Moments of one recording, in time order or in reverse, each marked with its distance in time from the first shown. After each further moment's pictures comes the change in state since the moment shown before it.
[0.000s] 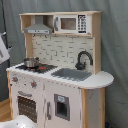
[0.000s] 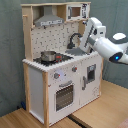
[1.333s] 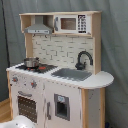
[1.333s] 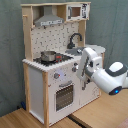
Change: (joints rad) arm 0.051 -0.002 0.330 0.053 0.042 -0.234 0.095
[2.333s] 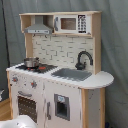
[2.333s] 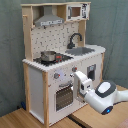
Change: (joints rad) arm -0.133 -0.001 0.267 0.008 0.017 -0.008 0.111
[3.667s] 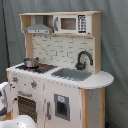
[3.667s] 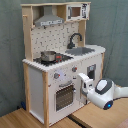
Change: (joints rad) arm -0.024 -0.003 0.013 -0.214 -0.041 0.228 0.288
